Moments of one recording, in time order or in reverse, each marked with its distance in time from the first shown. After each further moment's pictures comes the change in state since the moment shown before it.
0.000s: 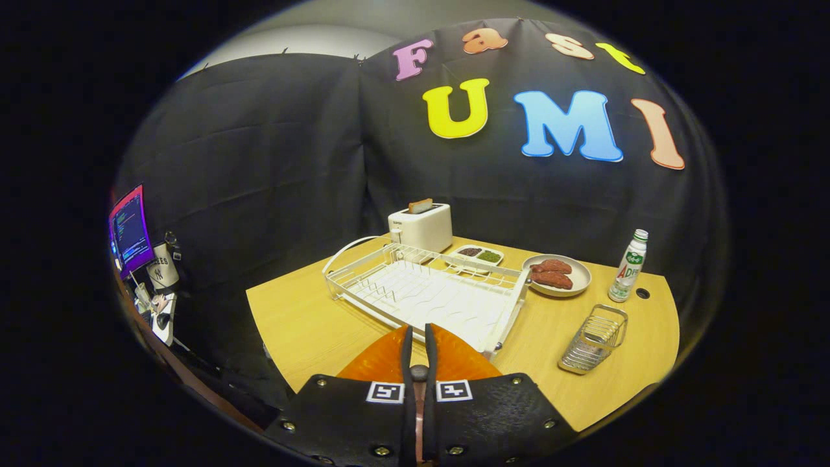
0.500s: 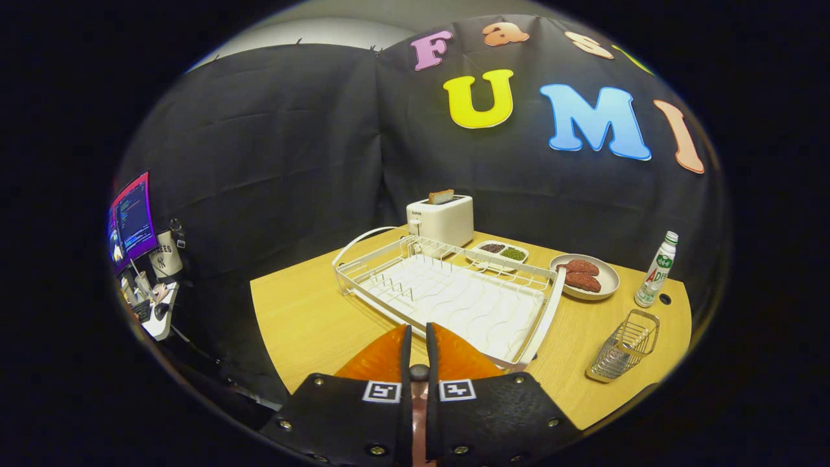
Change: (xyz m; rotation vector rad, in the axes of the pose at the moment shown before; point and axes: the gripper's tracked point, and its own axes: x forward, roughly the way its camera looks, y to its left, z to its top) arm 0.031 0.015 -0.011 -0.043 0.023 0.034
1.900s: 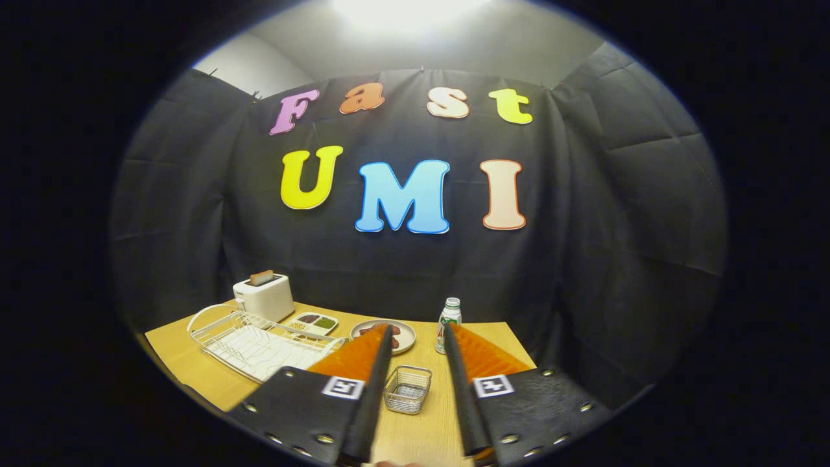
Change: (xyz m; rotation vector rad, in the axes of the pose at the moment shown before) arm -0.198 -0.206 0.091 0.110 -0.306 -0.718
